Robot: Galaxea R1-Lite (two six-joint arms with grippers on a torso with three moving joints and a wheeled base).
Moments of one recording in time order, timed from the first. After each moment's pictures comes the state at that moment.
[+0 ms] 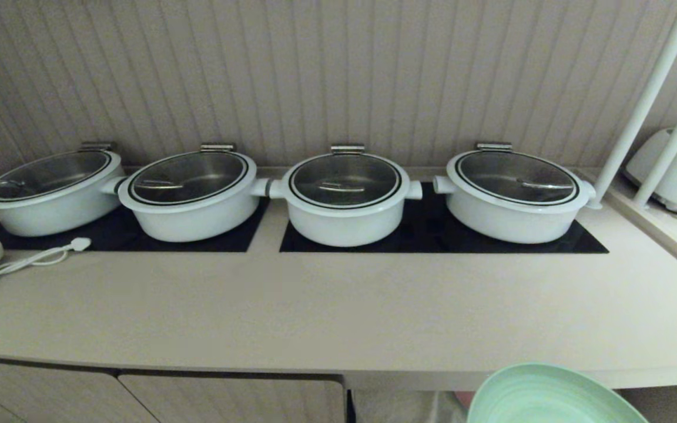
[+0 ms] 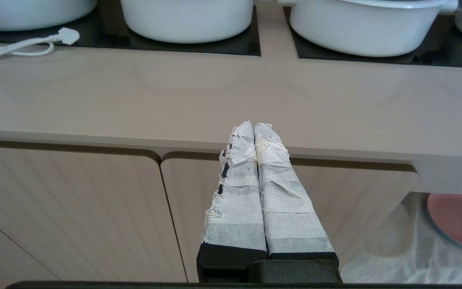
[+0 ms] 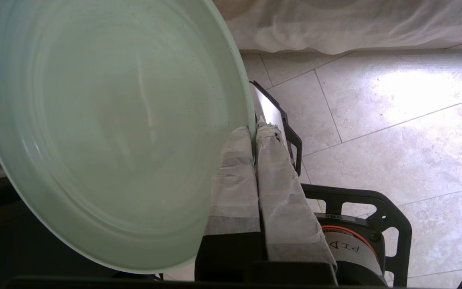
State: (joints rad) left arm 0.00 0.00 0.00 0.00 0.00 -0.05; right arm 0.36 0.93 -0.54 0.55 0.02 0.43
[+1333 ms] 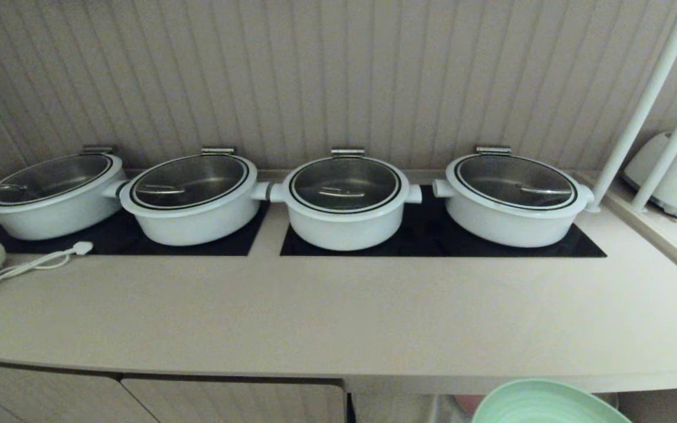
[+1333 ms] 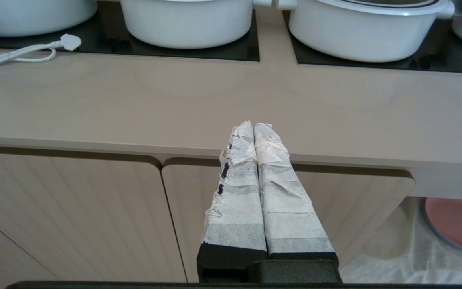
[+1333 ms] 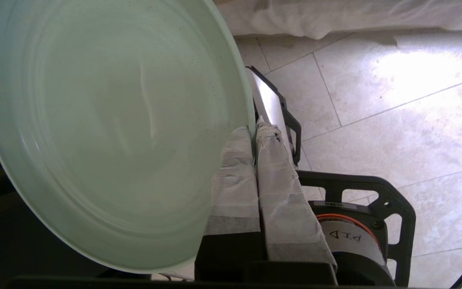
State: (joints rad) left arm 0.00 0.00 0.00 0.00 0.00 -0.05; right arm 0.36 0.94 -0.49 0.55 0.03 0.45
